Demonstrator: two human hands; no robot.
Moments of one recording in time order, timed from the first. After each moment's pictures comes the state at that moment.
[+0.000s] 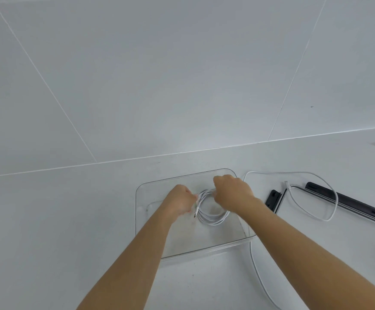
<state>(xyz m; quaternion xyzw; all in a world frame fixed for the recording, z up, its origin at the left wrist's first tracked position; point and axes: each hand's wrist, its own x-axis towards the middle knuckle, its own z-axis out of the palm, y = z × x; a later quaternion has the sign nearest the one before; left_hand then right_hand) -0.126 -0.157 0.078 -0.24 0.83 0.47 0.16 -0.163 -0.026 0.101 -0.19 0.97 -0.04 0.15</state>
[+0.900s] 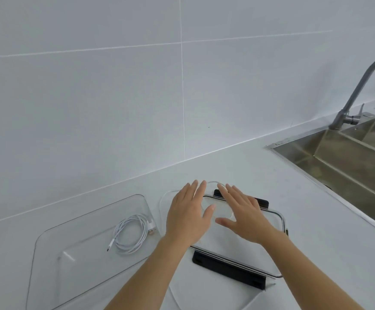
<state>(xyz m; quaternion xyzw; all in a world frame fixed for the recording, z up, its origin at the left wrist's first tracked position) -0.126 0.047 0.104 0.13 0.97 0.21 -0.04 -0.129 0.219 0.085 -0.15 0.98 -0.16 0.00</state>
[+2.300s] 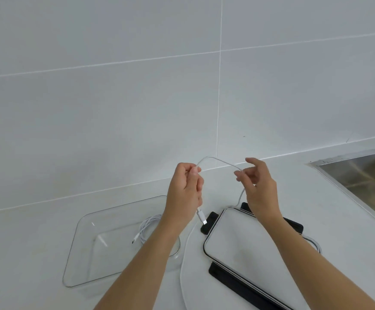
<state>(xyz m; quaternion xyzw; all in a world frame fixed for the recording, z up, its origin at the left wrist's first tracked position) -0.123 0.030 0.187 -0.03 0.72 0.68 -0.14 -0.182 0.181 0.144 -0.08 0.78 -0.61 -0.16</state>
